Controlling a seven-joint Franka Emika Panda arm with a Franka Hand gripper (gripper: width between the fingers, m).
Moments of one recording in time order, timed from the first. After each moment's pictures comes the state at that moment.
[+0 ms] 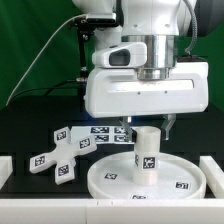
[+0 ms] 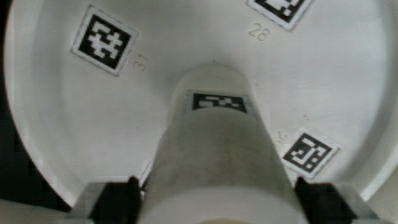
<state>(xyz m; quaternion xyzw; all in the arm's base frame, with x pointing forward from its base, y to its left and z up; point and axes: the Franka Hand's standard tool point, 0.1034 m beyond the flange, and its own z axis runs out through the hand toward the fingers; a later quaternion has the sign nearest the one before) 0.563 0.034 0.078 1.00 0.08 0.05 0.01</state>
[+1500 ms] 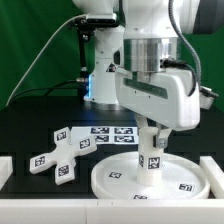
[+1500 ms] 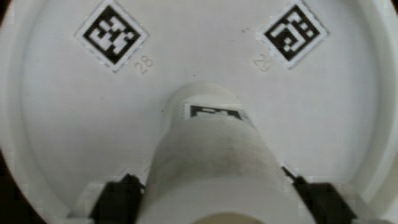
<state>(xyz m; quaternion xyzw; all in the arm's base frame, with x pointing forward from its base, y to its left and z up) 0.564 0.041 0.075 0.81 -0.59 0.01 -0.03</state>
